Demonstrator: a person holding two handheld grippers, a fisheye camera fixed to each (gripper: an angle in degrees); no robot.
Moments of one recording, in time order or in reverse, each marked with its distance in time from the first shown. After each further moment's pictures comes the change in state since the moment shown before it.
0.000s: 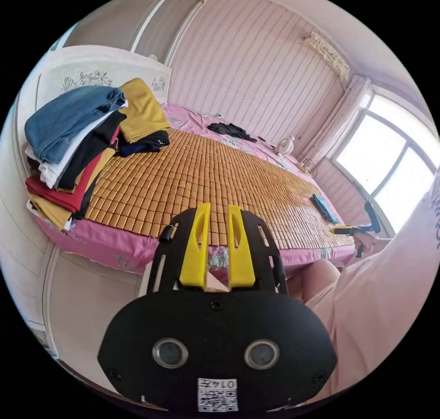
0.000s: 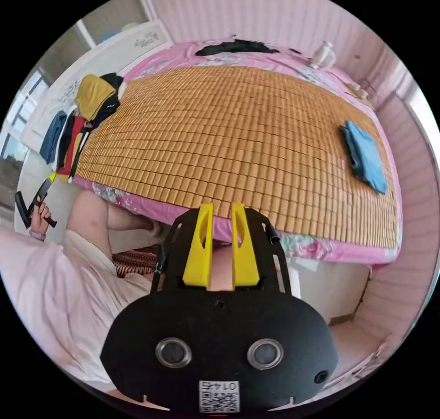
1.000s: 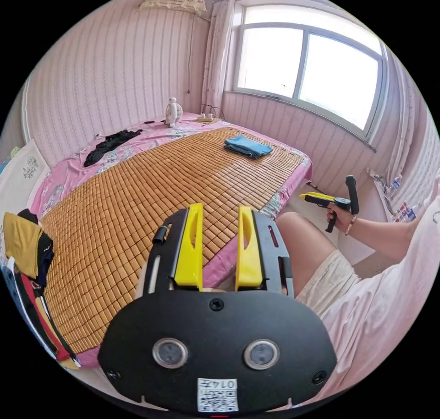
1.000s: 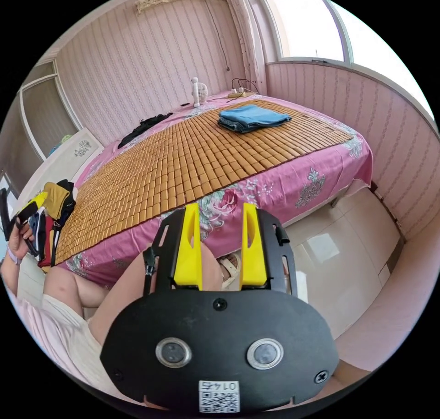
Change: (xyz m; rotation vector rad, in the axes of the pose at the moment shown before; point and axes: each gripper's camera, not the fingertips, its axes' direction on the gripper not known) left arm 0.351 -0.033 0.263 -0.214 0.293 0.696; right arm 0.211 0.198 -0.015 0.379 -0.029 0.435
